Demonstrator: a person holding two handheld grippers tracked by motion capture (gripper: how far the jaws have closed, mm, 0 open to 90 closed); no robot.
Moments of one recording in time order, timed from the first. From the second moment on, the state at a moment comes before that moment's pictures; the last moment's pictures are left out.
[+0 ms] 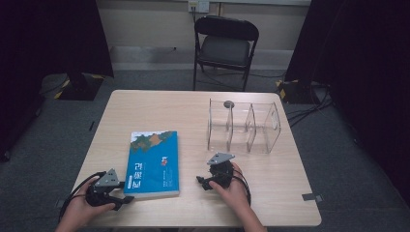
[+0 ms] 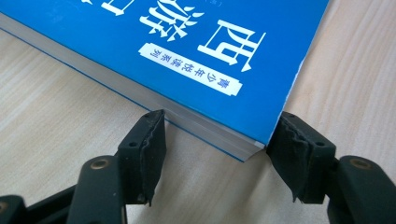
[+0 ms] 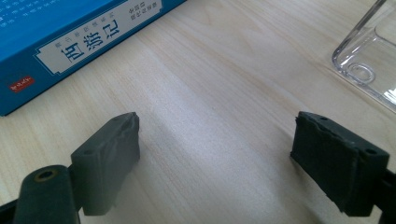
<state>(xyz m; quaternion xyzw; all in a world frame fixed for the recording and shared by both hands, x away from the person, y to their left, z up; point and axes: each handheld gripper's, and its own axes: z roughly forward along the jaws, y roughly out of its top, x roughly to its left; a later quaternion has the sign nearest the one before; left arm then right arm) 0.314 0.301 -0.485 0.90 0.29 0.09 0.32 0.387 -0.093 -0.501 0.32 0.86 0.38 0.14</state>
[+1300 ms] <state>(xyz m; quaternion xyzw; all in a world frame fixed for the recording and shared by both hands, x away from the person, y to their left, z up) 0.317 0.298 -0.465 0.89 0.32 0.08 0.32 0.388 -0.091 -0.501 0.32 0.86 0.37 0.14</state>
